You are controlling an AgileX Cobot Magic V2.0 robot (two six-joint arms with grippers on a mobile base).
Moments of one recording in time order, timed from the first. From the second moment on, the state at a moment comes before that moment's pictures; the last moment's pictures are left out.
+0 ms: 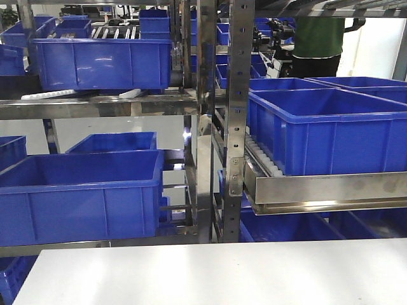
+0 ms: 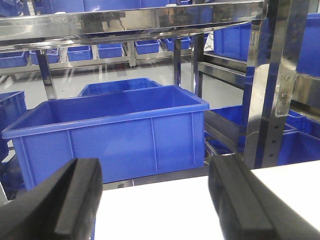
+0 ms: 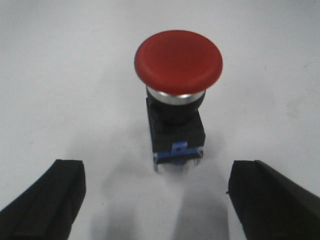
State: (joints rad) left arm -0.02 0.81 -0.41 0.40 -0.22 -0.38; right arm 0.02 1.97 -0.20 -0.23 -1.13 0.01
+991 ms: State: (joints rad) left arm -0.02 1.33 -0.14 0.40 -0.59 -0.32; right arm 0.02 2.06 -0.35 -0.24 -1.15 0.05
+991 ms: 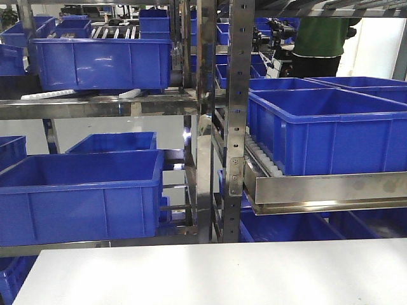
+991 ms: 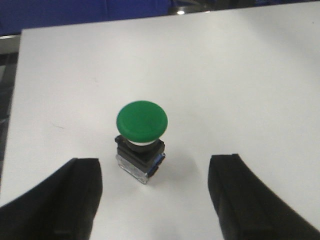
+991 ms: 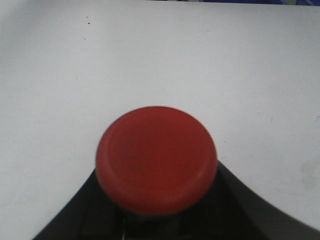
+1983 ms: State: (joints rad) left arm -0.02 2.01 -0.33 0.34 -1.15 -0.22; right arm 0.02 2.06 -0.35 -0.23 -1.15 0.05
